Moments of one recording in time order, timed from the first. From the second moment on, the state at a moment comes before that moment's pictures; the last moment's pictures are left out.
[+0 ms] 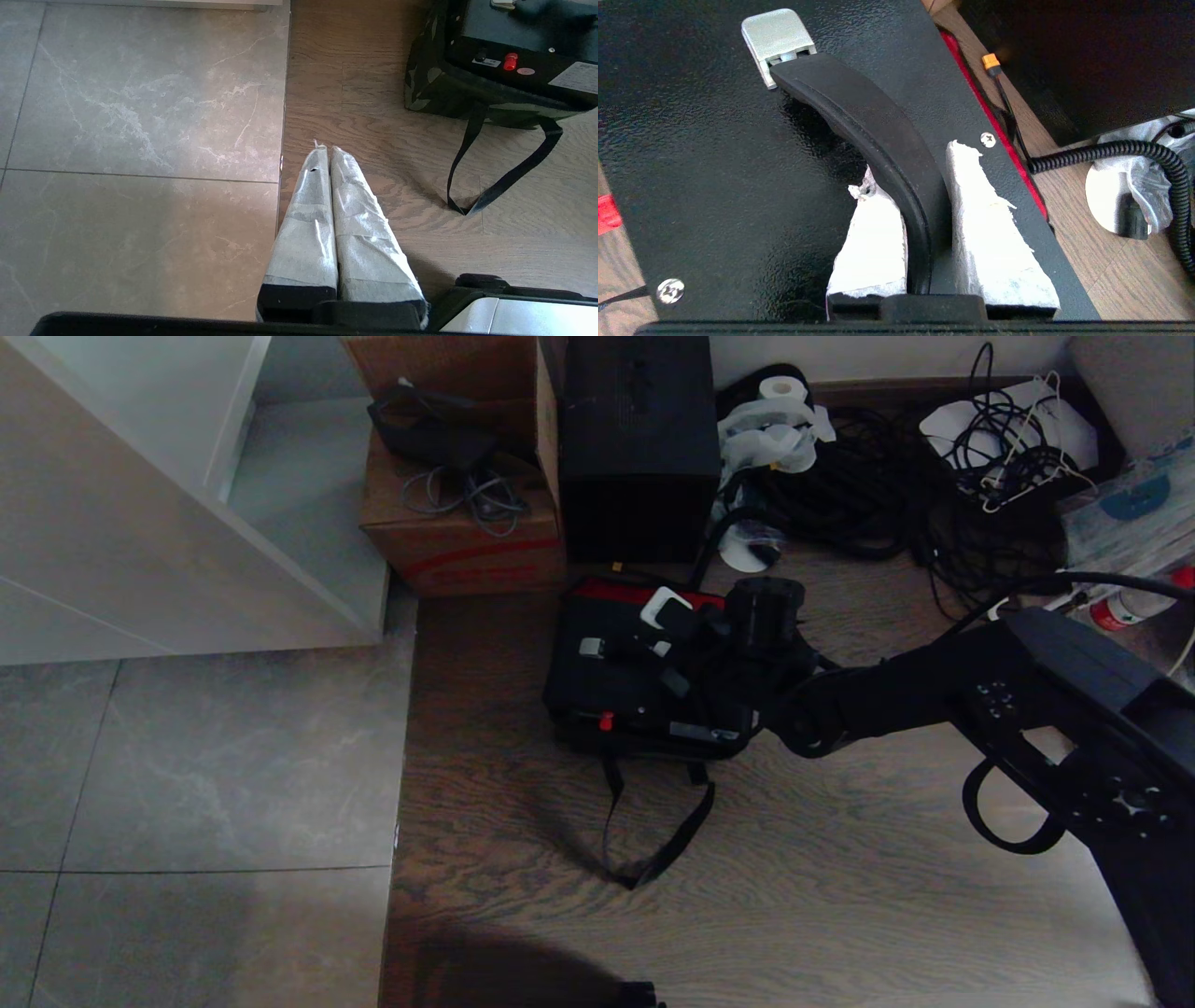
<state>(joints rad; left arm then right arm) 0.00 0.00 0.00 -0.02 0.02 -0.04 0.50 2.32 -1.63 -0.71 0.06 -0.76</state>
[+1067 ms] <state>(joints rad) 0.00 0.00 0.00 -0.02 0.02 -0.04 0.49 2.43 -1.73 -0.66 0.06 -0.74</state>
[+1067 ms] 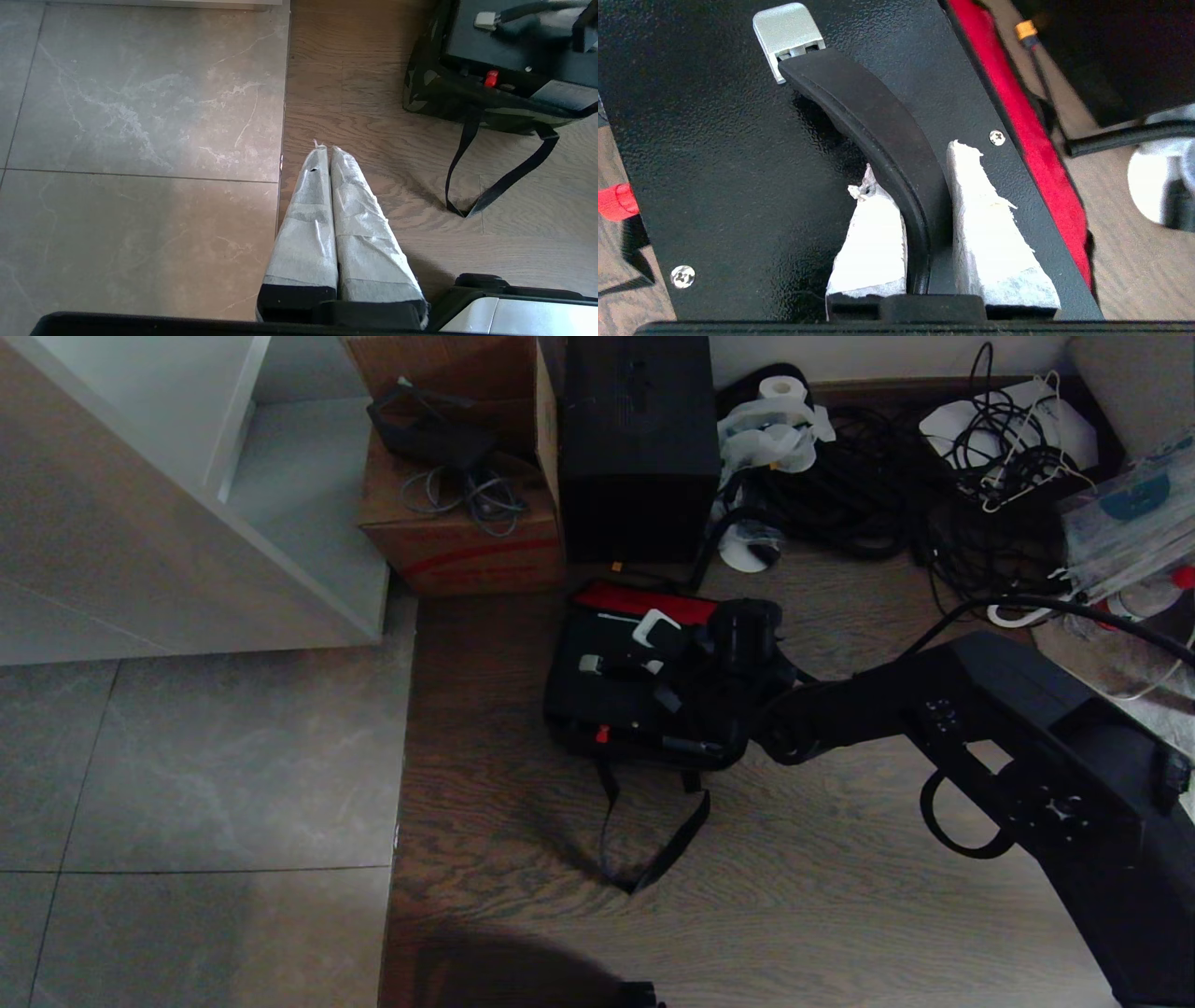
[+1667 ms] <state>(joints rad) 0.00 0.00 0.00 -0.02 0.02 -0.04 0.49 2.51 -1.82 -0.65 0.06 -0.71</state>
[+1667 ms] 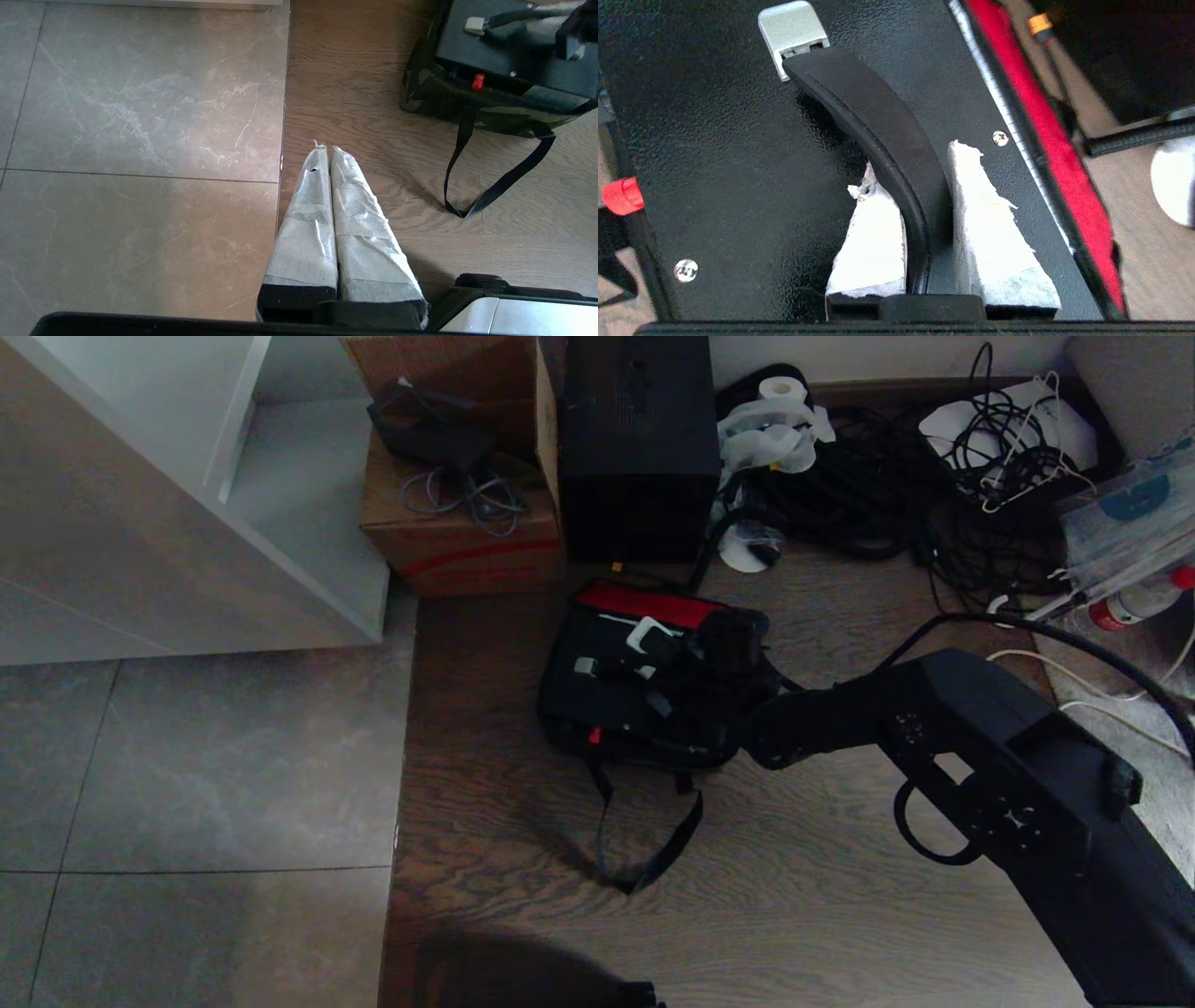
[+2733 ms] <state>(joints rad) 0.00 0.00 0.00 -0.02 0.02 -0.04 0.48 2.57 -1.79 -0.64 0.06 -0.71</state>
